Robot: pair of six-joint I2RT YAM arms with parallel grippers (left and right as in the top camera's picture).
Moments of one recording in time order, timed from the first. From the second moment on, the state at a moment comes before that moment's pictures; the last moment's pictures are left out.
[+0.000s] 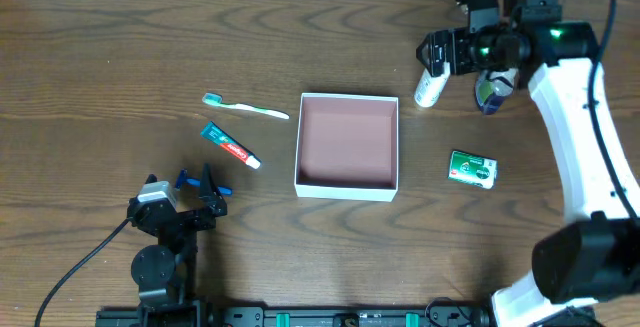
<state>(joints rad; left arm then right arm) 0.11 0.01 0.03 -0.13 0.02 -0.20 0.07 1.77 1.68 -0.91 -0.35 -0.06</state>
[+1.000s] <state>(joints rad) 0.11 0.01 0.03 -0.13 0.02 -0.20 0.07 1.84 1.68 -0.86 -0.19 -0.09</state>
